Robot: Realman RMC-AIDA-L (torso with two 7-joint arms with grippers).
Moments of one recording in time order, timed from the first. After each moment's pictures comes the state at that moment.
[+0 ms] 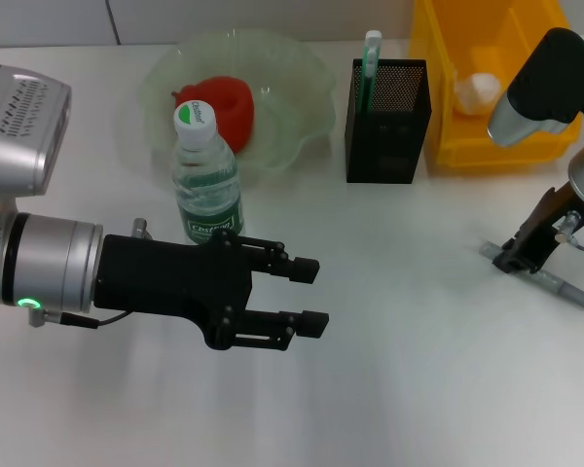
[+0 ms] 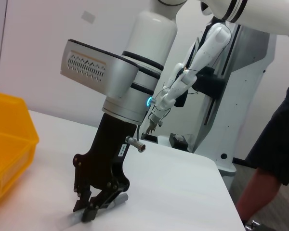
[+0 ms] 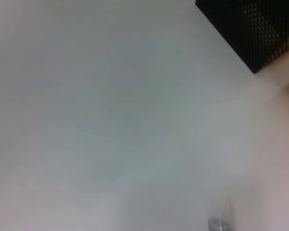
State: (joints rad) left arm -0.47 -2.07 1.17 0.79 1.77 1.68 -1.45; right arm 0.73 2.08 -1.21 -0.97 -2.79 -1.45 2.24
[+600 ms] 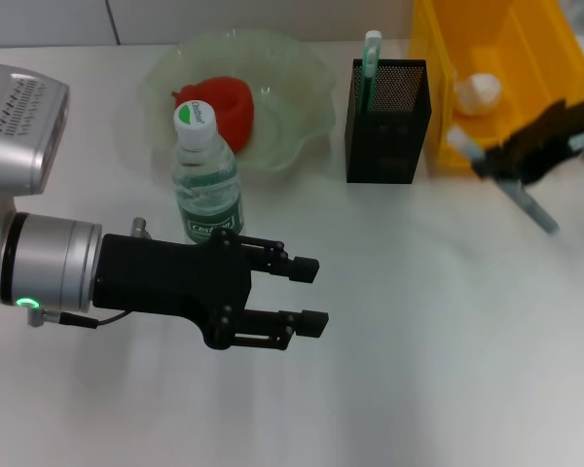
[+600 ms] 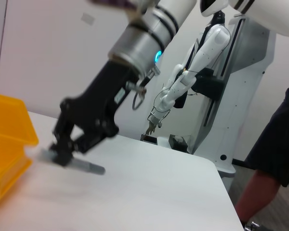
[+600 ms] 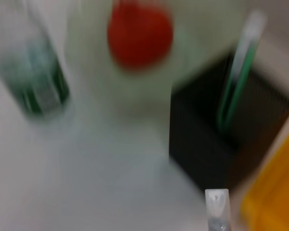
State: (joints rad) left arm -0.47 -2.06 1.17 0.79 1.76 1.68 -1.46; right arm 0.61 2.08 -1.06 -1.30 -2.54 -1.53 2.19
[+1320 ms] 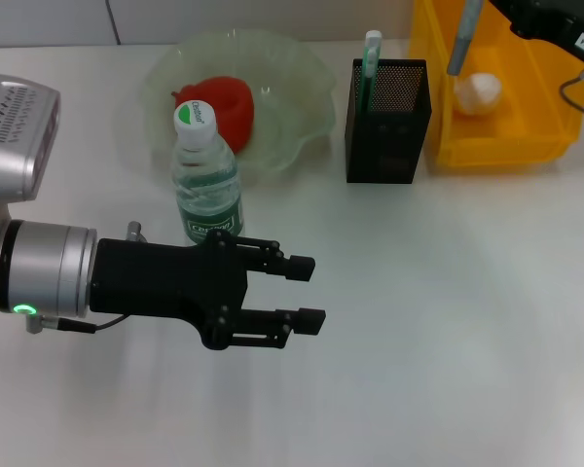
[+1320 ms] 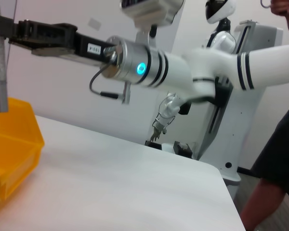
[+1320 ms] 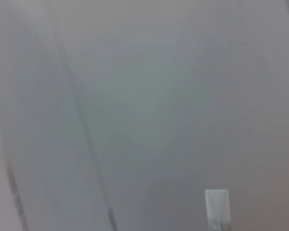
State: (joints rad) left arm -0.46 -2.07 1.16 0.78 1.76 1.68 -1.44; right arm 0.55 2.08 -0.79 -0.53 -1.30 -1.23 1.29
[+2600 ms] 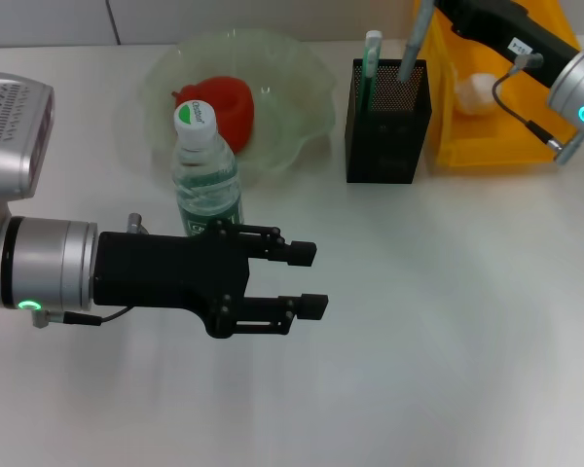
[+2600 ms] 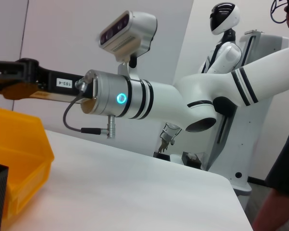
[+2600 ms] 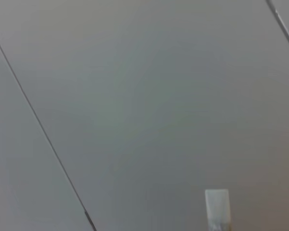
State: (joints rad) left arm -0.46 -2.07 1.15 0.75 1.72 1.66 -1.39; right arm 0.70 2.08 -0.80 -0.27 -1.19 -1.08 1.22
